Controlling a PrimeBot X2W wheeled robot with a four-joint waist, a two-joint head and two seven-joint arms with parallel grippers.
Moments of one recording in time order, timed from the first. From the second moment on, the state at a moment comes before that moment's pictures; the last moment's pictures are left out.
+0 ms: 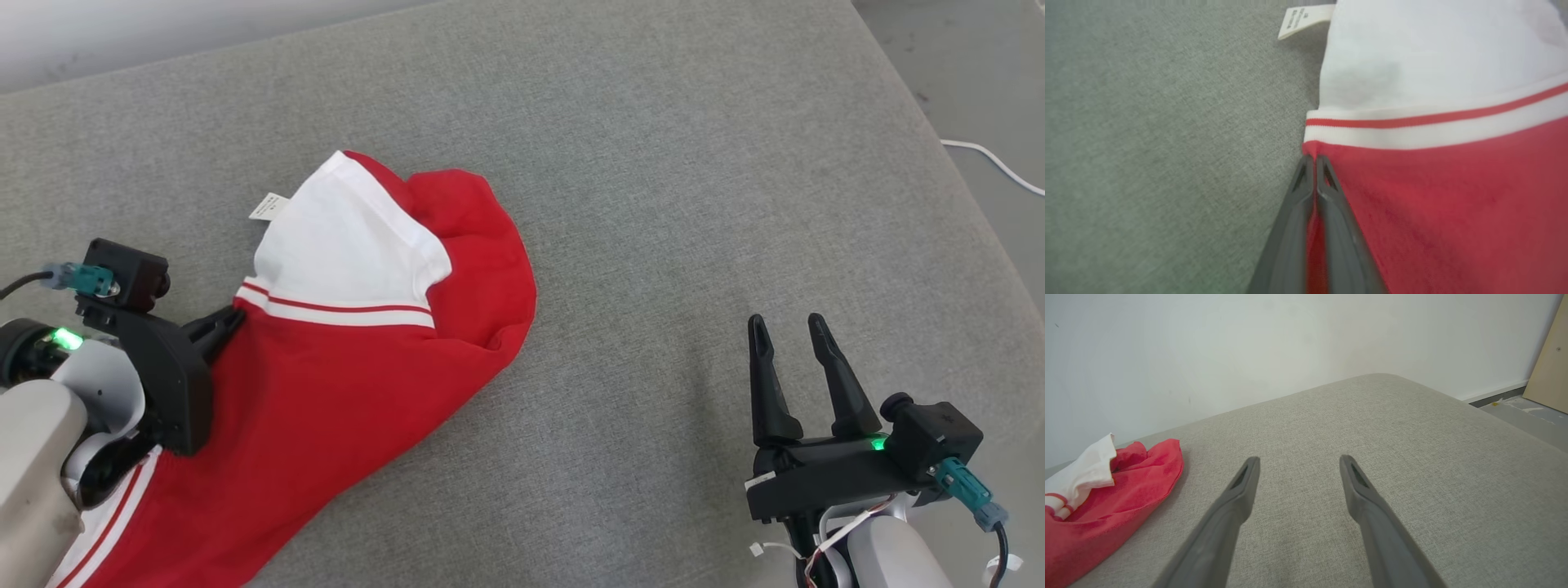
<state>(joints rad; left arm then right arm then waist) -0.82 0.69 -0.87 0.49 -0.93 -0.13 0.21 -0.24 -0.05 0.09 0.25 0.32 0.13 -0.26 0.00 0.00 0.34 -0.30</state>
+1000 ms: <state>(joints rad) -0.78 0.69 -0.83 0.16 -0.82 -0.01 -0.21 -0.17 -0.05 0.04 0.27 0.24 0.13 -0.26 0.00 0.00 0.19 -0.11</state>
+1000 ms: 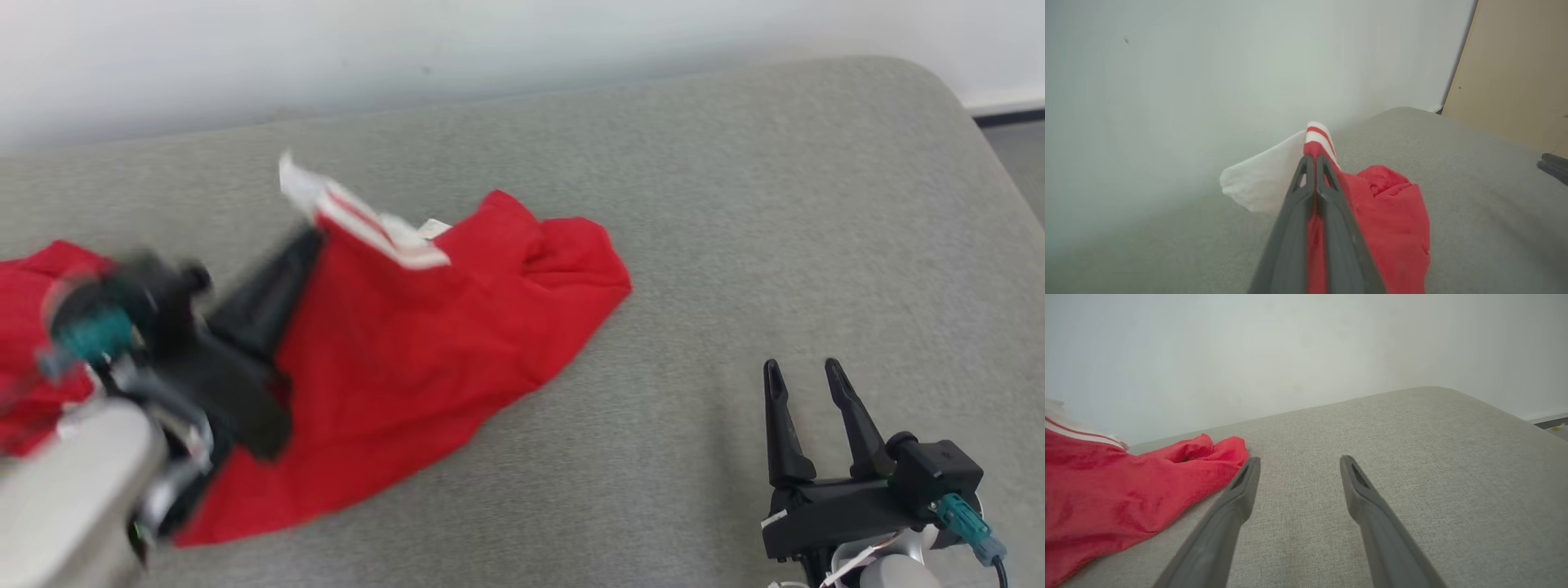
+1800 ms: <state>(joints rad) -0.24 0.55 -1.02 0.13 -0.88 0.10 -0.26 -0.16 -0.05 0.04 0.31 0.21 0.13 -0.26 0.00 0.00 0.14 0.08</state>
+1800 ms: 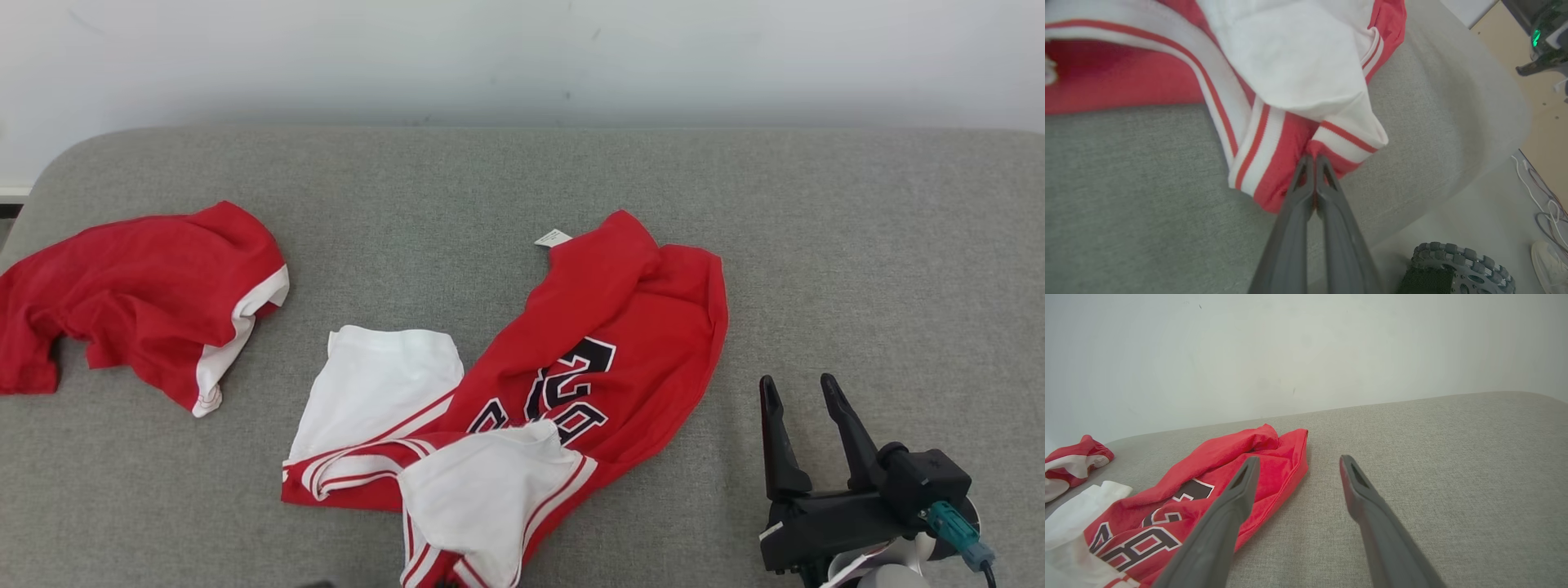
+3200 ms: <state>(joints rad) -0.48 0.61 -0.63 0.47 -0.86 0.05 -0.16 -0.20 -0.05 0.04 0.32 0.23 0.13 -0.26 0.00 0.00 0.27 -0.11</state>
